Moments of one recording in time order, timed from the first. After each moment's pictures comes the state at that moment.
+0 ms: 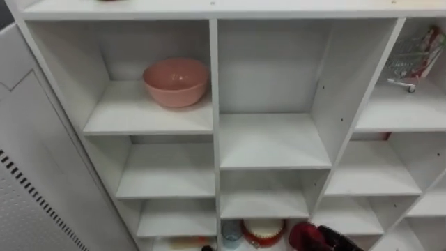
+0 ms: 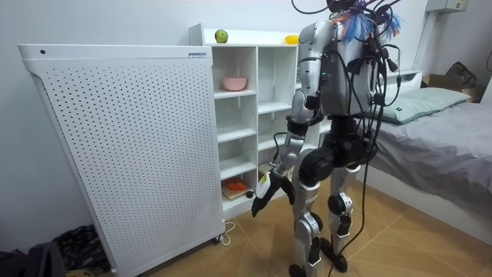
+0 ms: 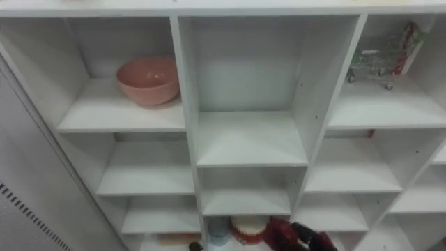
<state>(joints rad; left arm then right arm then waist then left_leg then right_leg) 0.03 0.21 -0.13 1.24 0.30 0.02 0.30 -0.36 -0.26 0.11 0.86 0.98 -0.15 -0.09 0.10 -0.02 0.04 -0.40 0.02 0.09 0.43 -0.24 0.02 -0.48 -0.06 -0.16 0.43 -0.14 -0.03</state>
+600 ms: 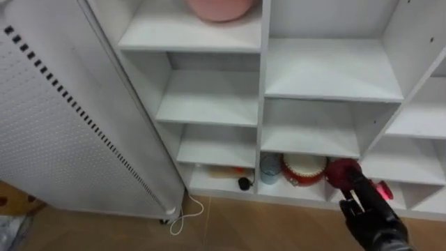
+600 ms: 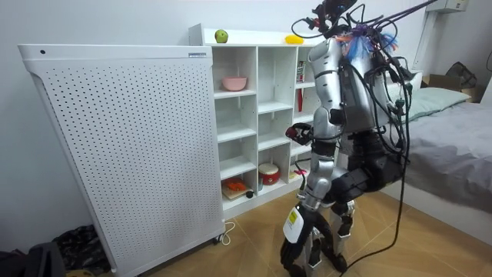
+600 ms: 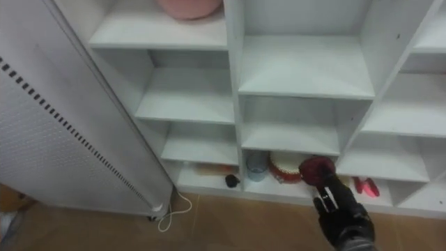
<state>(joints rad) 0.01 0.23 -0.30 1.15 0.22 0.07 0.30 -0.65 -0.41 0.02 1.01 1.51 -0.06 -0.05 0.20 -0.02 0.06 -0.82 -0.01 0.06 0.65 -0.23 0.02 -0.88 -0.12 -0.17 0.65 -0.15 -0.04</state>
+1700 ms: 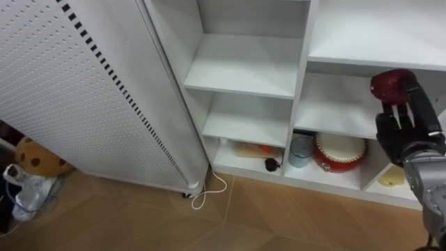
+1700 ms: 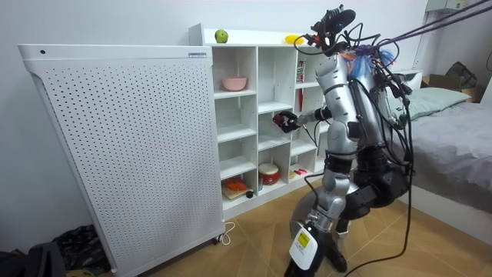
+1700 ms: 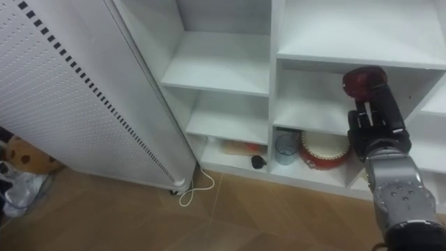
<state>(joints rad) 0.12 0.30 -0.30 1.00 0.15 0.06 0.34 -0.91 -0.51 -0.06 0.90 1.58 -0.12 -0.28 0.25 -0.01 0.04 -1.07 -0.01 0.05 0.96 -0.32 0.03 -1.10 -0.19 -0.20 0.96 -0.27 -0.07</state>
